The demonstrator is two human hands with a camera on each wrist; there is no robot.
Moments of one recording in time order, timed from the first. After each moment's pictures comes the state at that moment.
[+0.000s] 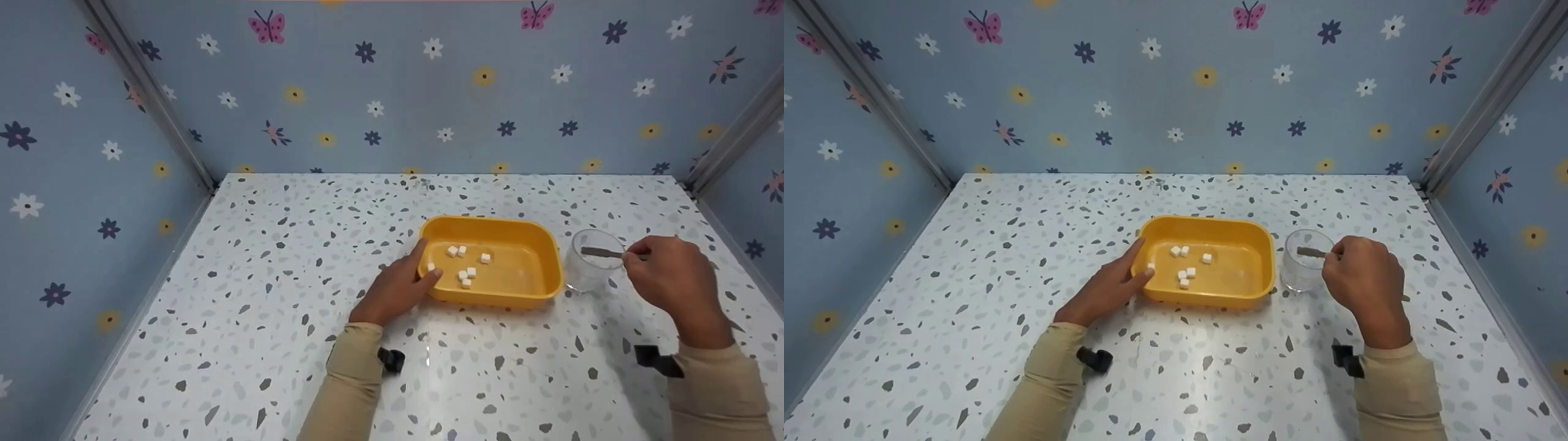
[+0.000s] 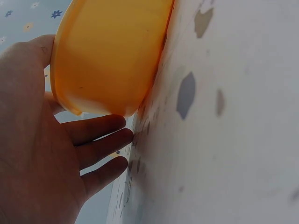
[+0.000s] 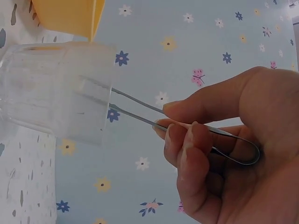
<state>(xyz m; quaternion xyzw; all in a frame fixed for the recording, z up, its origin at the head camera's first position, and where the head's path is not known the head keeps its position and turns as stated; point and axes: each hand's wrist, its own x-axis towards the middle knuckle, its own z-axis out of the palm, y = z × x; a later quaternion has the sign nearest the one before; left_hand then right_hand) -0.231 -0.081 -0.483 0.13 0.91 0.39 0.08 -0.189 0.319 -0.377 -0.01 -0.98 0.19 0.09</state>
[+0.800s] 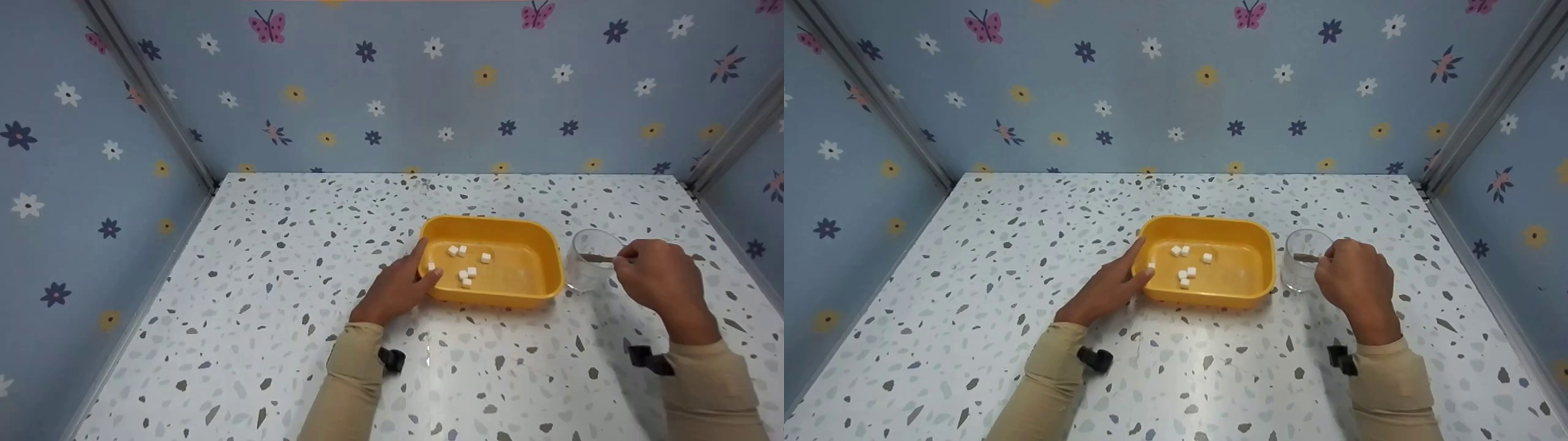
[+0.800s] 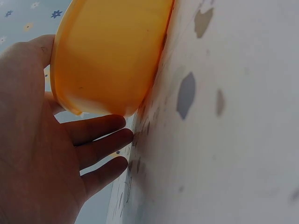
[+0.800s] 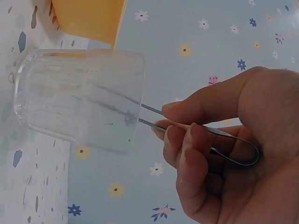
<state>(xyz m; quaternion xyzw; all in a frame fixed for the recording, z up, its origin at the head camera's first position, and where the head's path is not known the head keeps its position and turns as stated) -0.232 -0.081 -0.485 0.15 0.91 0.38 0.08 -0.195 0.315 -0.388 0.00 -0.98 0.19 0.07</state>
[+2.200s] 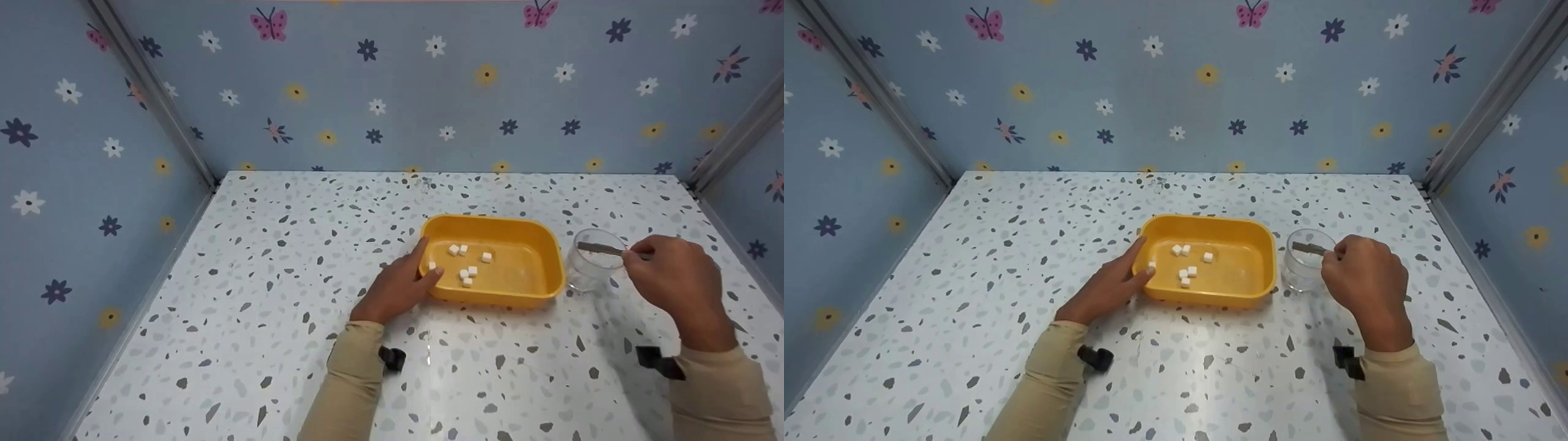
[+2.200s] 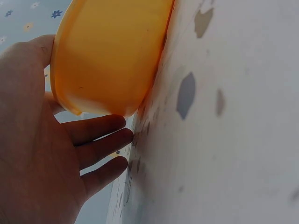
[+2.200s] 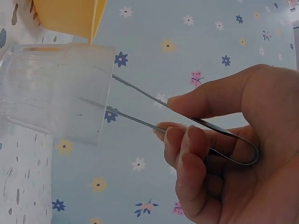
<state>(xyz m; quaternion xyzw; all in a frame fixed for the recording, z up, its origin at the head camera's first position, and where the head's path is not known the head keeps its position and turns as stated) -0.232 -0.081 -0.485 0.14 0.91 0.38 0.08 -0.185 0.316 -0.374 -0.03 -0.98 0.19 0.09</state>
